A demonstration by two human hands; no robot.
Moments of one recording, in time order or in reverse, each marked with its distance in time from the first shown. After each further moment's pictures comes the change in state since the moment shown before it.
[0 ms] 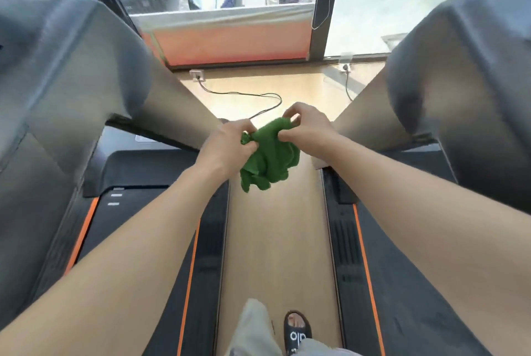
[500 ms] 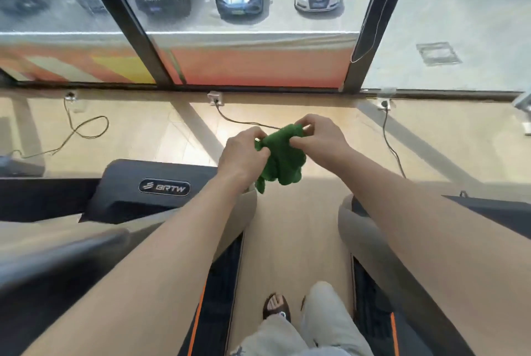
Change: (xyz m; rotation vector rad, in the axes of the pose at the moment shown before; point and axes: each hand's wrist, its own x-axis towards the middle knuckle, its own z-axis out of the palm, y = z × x) left_hand 0.366 -0.048 -0.041 -0.151 0.068 -0.226; right_hand 0.379 -0.066 -0.022 0.060 -0.020 0.003
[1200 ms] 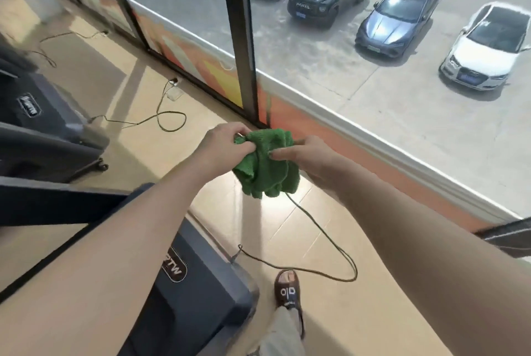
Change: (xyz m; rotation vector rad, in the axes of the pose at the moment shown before) left_hand 0.460 -0.065 -0.212 -0.180 0.305 -0.355; right_hand 0.527 -0.251 0.097 0.093 -0.736 -0.045
